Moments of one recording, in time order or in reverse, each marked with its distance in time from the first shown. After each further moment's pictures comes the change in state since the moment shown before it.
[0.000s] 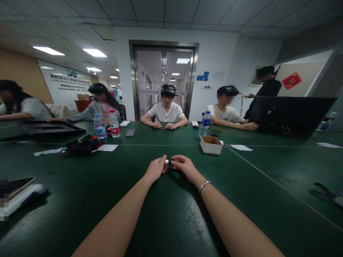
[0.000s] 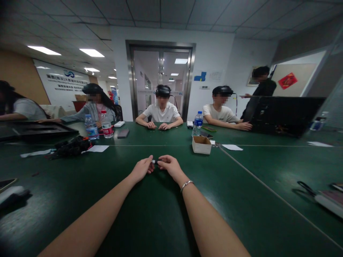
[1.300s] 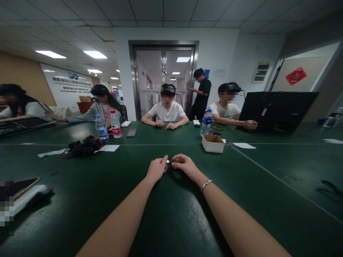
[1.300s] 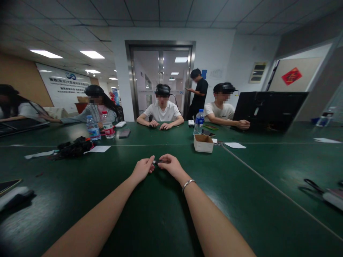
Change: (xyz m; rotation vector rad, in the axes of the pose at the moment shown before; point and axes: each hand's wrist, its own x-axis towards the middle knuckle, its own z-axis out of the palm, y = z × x) left_hand -0.011 0.015 0.000 0.173 0.087 -0.028; right_hand 0.001 0.001 0.000 -0.119 -0.073 -0.039
